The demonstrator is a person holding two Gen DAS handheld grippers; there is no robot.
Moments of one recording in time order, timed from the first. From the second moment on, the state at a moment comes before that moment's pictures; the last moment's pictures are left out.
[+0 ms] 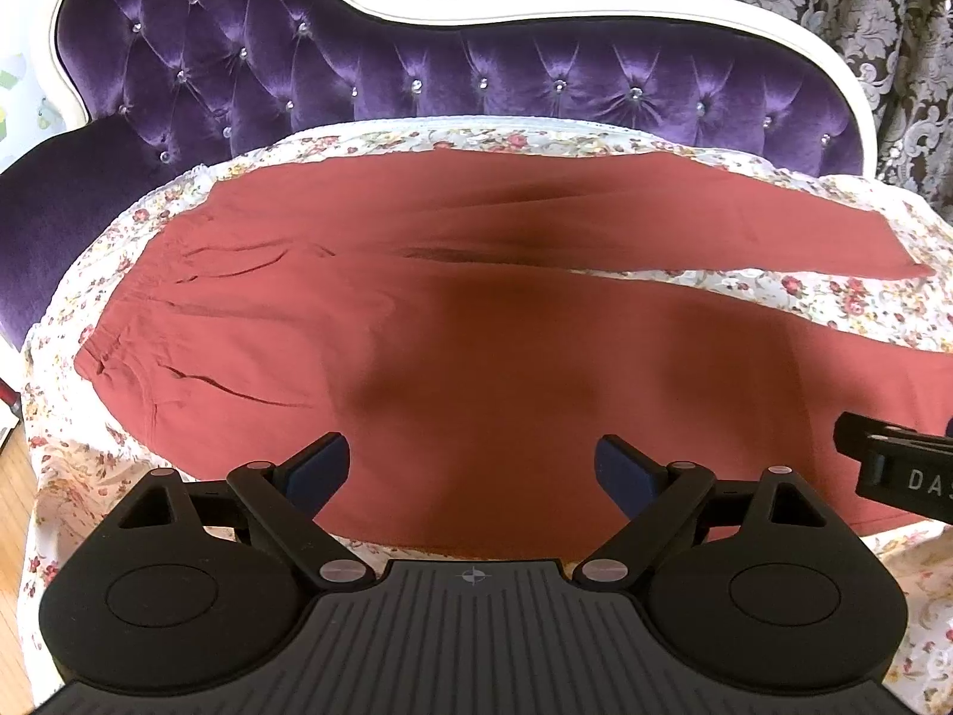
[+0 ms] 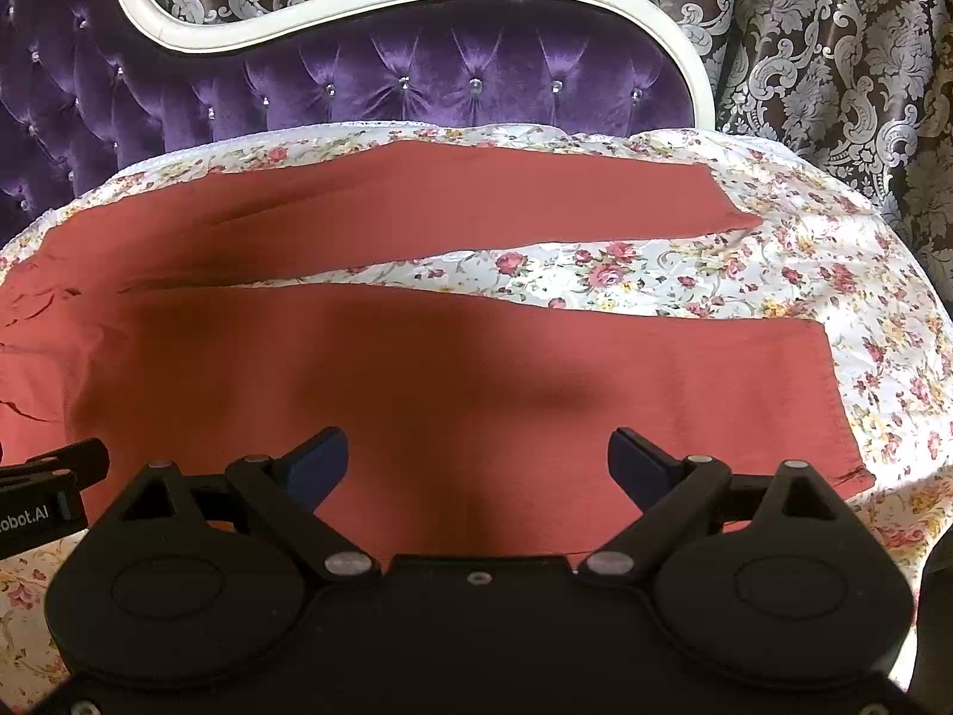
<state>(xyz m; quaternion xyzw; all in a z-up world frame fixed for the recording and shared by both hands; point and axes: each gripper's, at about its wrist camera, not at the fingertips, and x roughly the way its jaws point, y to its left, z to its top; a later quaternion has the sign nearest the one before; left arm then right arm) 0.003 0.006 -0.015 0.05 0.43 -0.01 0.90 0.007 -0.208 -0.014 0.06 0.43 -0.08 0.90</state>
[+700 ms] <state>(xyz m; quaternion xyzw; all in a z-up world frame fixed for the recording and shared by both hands) 0.006 0.008 -0.017 0.05 0.43 0.00 0.90 0.009 -0.209 -0.019 0.06 0.44 -0.08 0.89</state>
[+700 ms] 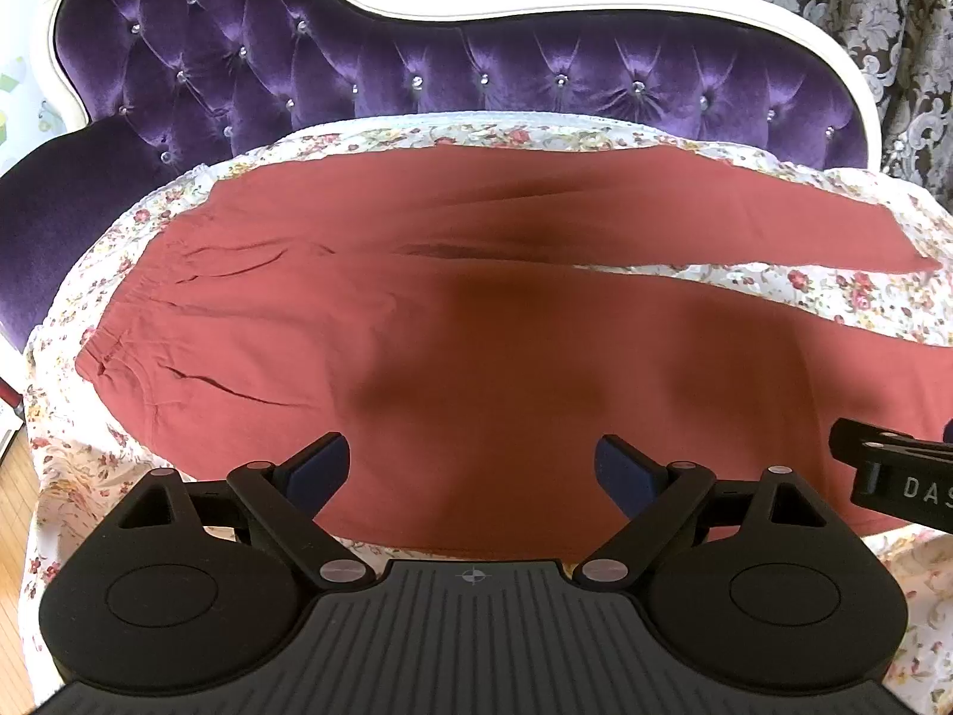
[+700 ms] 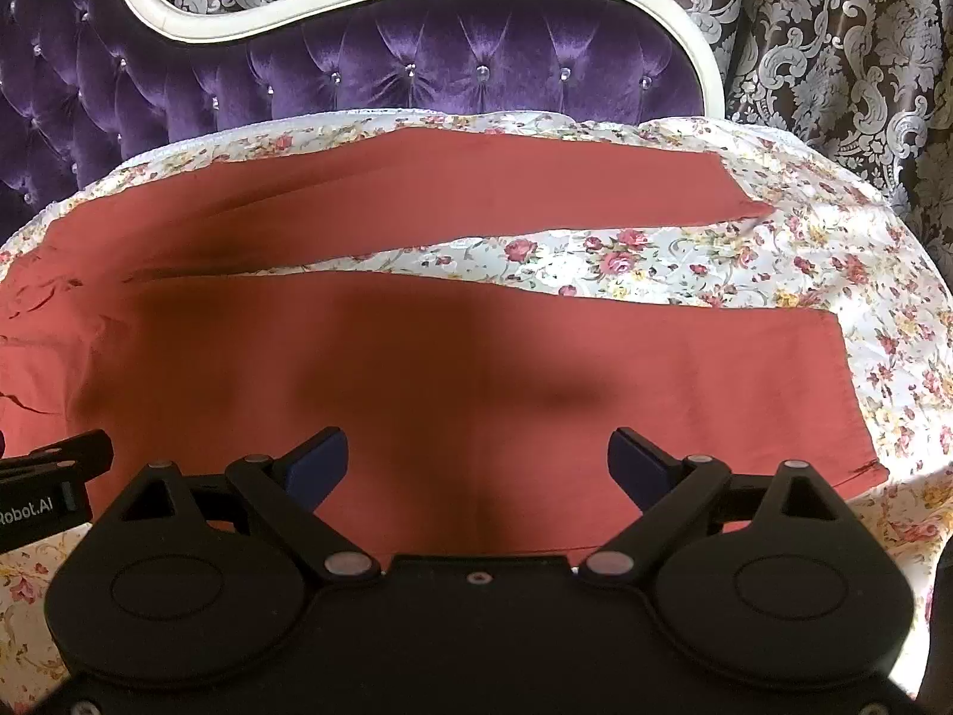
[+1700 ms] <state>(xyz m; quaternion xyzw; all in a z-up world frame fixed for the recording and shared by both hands) 0.010 0.003 -0.019 0.06 0.43 0.00 0.90 0.013 -0.209 -0.024 0.07 0.45 -0.06 0.89</state>
